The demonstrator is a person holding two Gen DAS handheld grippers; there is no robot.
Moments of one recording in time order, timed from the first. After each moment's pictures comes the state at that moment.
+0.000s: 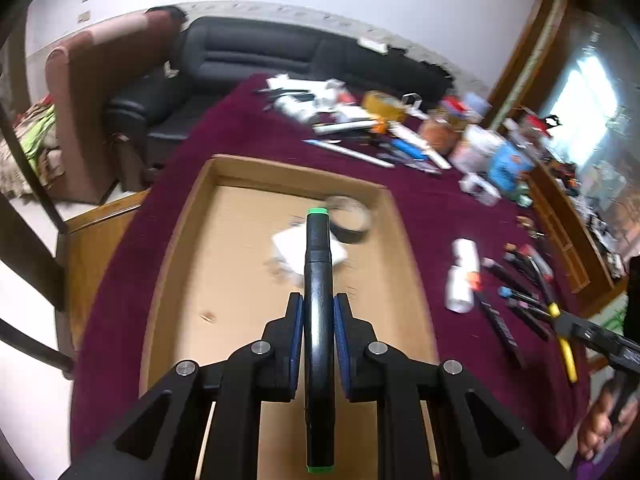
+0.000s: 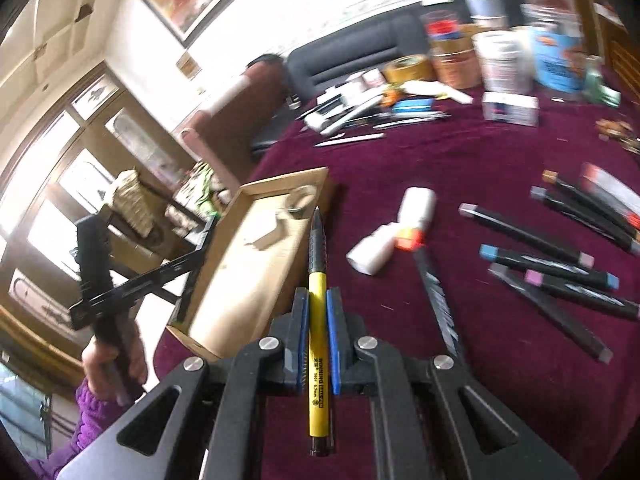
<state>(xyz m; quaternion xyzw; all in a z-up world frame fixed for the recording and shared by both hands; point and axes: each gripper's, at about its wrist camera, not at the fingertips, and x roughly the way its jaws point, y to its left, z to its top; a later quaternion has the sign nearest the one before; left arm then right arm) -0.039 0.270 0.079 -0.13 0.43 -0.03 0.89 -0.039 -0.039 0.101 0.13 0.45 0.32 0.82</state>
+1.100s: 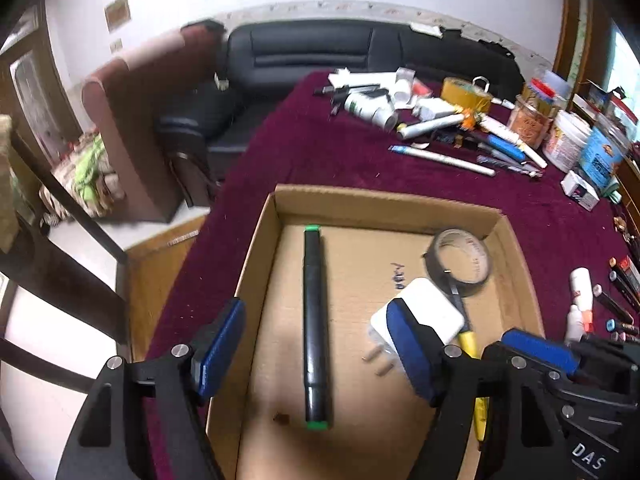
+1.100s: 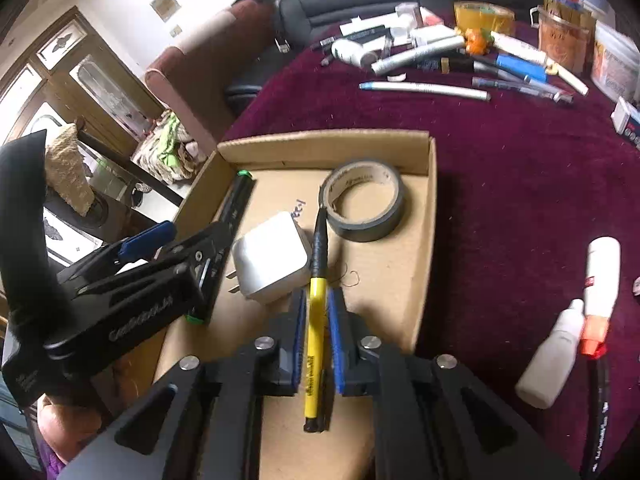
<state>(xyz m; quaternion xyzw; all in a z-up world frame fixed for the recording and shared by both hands) 0.018 0.282 0.060 -0.03 0.44 0.09 0.89 0.043 0.125 0.037 0.04 0.50 0.27 0.82</state>
